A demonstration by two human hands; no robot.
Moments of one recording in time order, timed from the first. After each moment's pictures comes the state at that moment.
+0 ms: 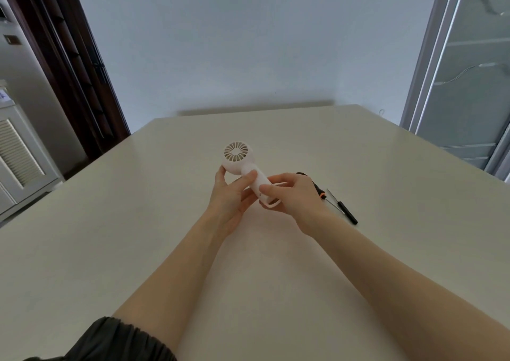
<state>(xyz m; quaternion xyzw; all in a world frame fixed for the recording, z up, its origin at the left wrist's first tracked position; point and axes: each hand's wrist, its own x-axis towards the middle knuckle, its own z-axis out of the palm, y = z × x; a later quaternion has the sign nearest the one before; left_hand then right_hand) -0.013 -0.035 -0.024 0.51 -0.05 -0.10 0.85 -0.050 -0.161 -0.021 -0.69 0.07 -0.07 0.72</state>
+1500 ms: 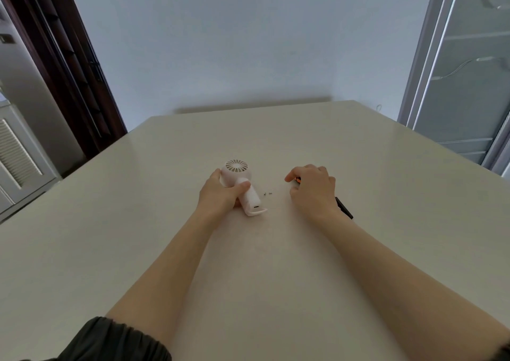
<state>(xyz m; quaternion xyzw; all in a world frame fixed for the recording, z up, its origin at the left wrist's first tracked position) -0.001 -0.022 -0.034 0.81 -0.01 0.02 0.59 -0.035 -0.199 -0.038 -0.94 0.08 -0.20 0.28</state>
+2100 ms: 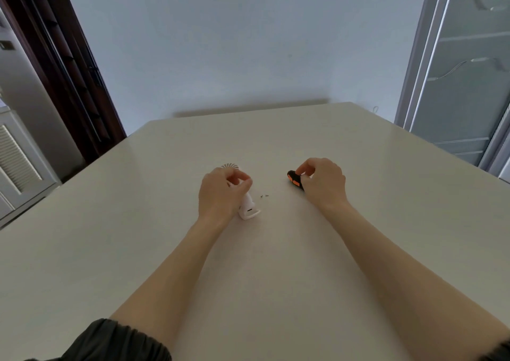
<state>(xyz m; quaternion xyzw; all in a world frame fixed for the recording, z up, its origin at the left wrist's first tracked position) -0.015 -0.035 -0.022 0.87 -0.10 0.18 0.44 -0.039 -0.219 -0.019 -0.90 0.13 -0.24 0.35</state>
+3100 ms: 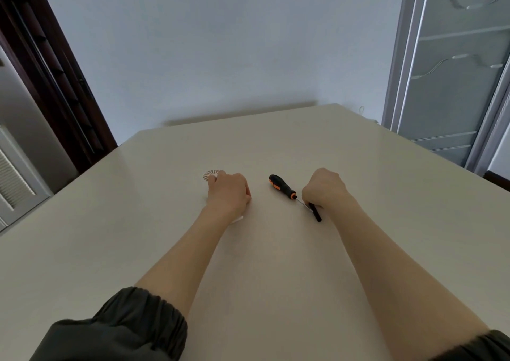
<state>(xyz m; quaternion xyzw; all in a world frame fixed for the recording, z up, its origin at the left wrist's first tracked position) 0.005 -0.084 -0.016 0.98 -0.16 0.11 0.04 -0.049 -0.256 -0.011 -0.92 0.24 -0.05 0.30</state>
